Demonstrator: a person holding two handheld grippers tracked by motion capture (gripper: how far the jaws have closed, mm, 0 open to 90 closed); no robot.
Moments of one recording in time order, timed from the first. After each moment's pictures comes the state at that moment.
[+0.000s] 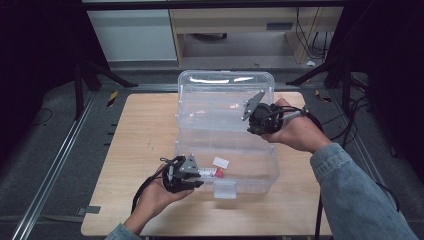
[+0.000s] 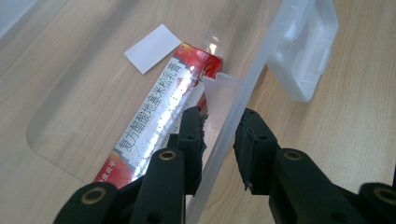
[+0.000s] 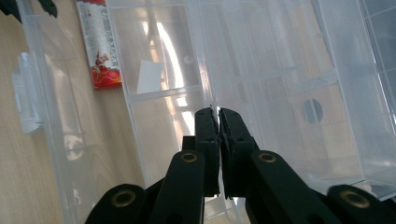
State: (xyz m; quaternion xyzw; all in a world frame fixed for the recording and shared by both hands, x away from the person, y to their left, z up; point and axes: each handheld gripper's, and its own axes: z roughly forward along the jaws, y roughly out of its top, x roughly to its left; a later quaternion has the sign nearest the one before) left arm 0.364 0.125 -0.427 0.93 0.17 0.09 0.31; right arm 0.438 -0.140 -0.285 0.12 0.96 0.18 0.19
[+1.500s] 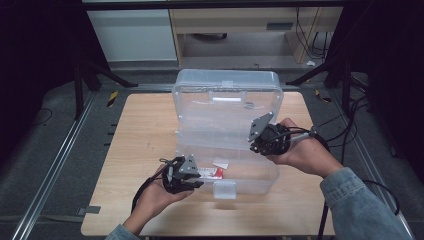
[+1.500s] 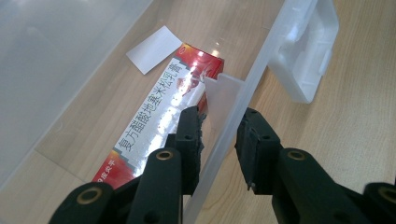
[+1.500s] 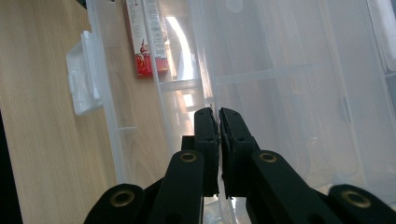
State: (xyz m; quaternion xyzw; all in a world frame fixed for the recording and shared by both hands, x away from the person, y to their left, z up) left arm 0.363 0.126 -0.428 0.93 0.17 0.10 0.32; right arm 0.395 -0.151 -0.304 0.10 0.96 0.20 0.18
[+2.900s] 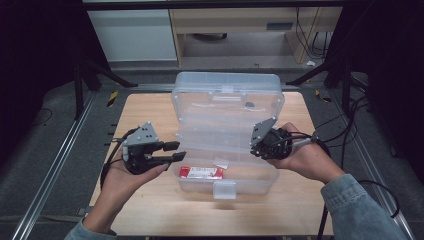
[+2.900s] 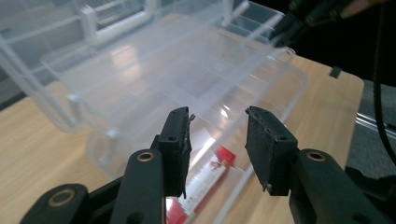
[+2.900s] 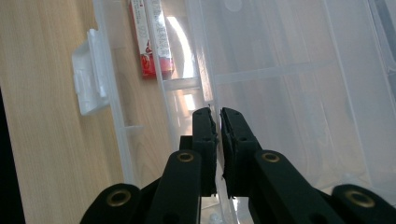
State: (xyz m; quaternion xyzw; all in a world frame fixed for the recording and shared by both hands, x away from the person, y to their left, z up) left arm 0.350 0.191 -0.307 0.83 0.25 0.14 0.48; right arm 0.388 -0.156 -0.312 0.10 0.96 0.21 0.18
